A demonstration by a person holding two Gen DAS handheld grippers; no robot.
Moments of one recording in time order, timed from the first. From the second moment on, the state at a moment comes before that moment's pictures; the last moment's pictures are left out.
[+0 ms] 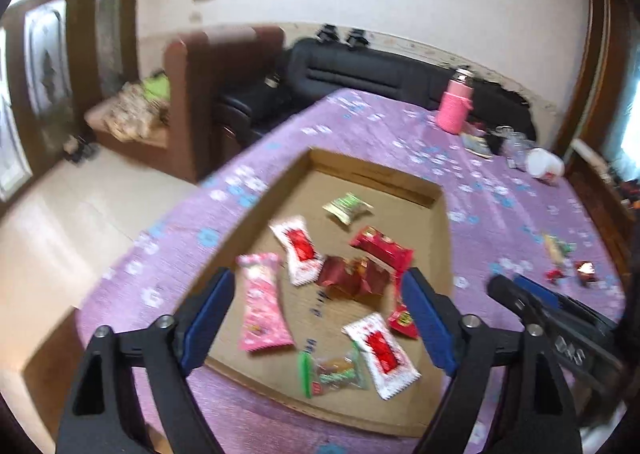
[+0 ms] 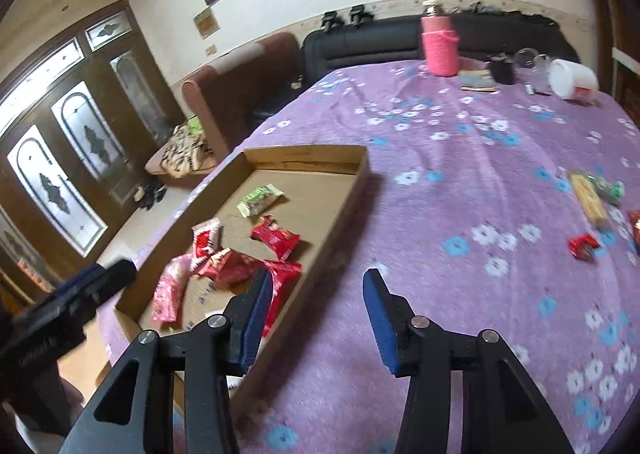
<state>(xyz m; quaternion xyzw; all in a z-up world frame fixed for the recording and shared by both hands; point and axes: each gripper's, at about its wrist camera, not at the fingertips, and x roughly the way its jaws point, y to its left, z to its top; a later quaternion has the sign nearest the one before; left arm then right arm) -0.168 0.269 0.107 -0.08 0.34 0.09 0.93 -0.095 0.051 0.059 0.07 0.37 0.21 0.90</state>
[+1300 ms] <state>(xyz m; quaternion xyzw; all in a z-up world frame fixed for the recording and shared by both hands) -0.155 0.187 0.116 0.01 0.36 0.05 0.93 -0.117 -0.001 0.048 0.08 0.35 0.19 0.91</state>
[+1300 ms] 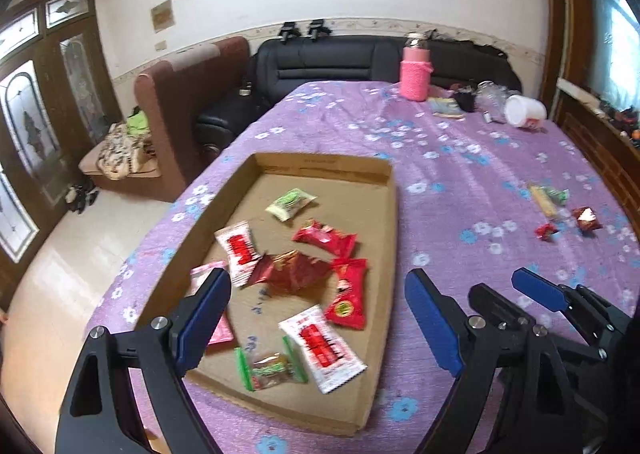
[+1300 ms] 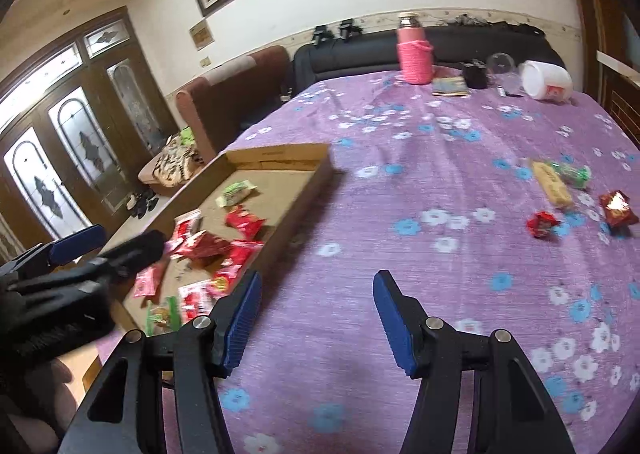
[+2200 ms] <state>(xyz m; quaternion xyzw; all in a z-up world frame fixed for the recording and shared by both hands) -0.140 0.131 0.105 -0.02 0.40 -0.10 0.91 0.058 -0.167 0.011 0.08 0.43 0.01 0.90</state>
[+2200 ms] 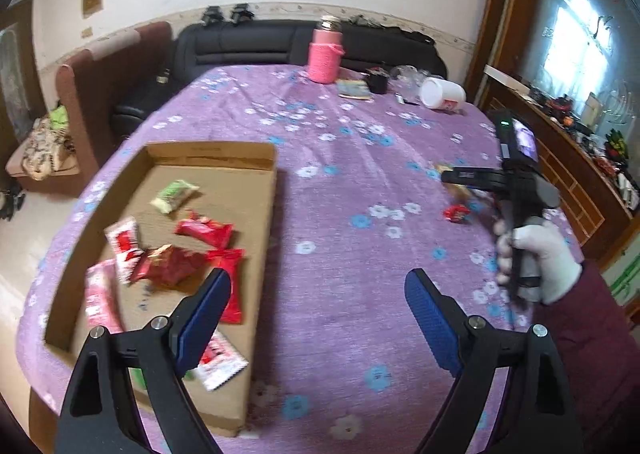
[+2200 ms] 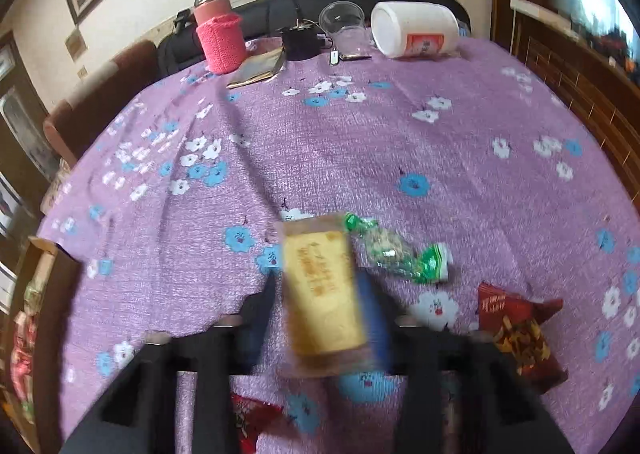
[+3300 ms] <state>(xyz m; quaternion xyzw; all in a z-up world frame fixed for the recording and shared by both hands) -0.016 -0.048 0.035 0.07 0.43 -0.28 0.86 -0.002 -0.228 0.023 0.23 0.38 0.06 0.89</state>
